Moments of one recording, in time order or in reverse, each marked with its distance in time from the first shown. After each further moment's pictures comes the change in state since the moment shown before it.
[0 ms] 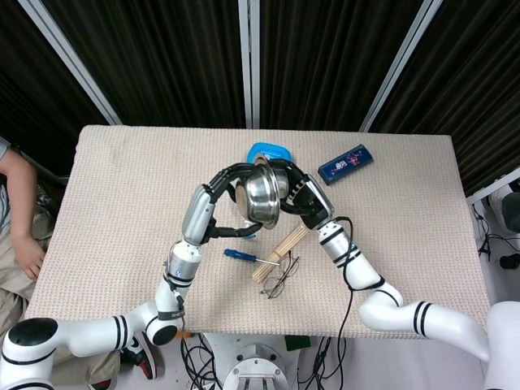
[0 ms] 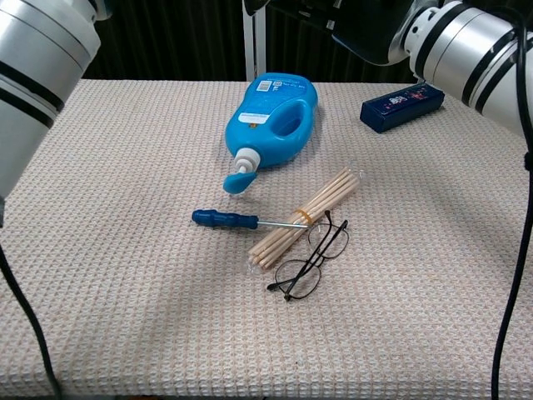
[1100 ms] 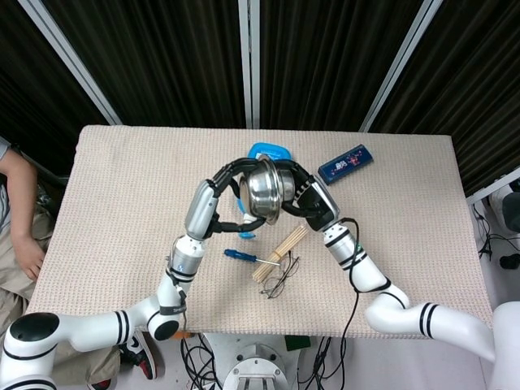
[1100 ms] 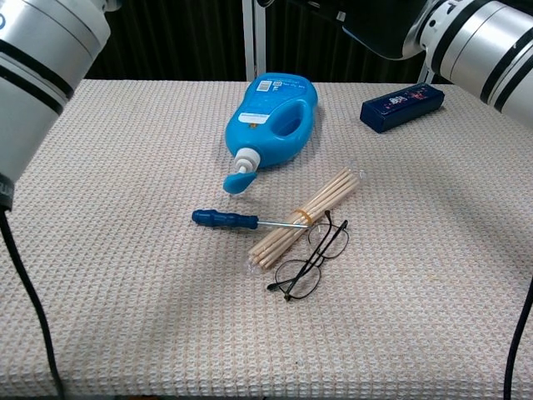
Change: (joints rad) left arm -0.054 -0.004 -0.002 0.016 -0.022 -0.028 -0.014; right arm 0.015 0.022 -0.034 -0.023 -0.028 0.037 0.003
